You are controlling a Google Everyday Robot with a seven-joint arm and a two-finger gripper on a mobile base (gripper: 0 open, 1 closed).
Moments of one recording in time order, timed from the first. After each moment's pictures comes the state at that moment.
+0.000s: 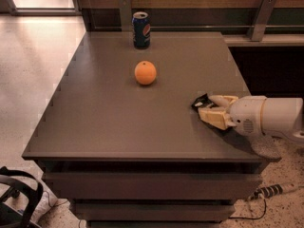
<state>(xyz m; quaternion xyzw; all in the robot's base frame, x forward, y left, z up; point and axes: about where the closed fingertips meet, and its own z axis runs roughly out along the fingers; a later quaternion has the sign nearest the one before) 0.505 -0.150 0.812 -0.35 0.79 0.26 0.44</state>
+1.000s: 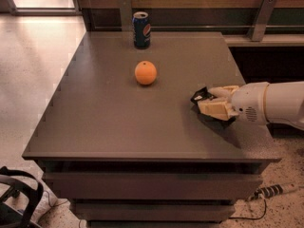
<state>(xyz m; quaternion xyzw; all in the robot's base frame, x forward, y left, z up) 0.512 -0.155 0.846 -0.36 0.79 0.23 0.44</state>
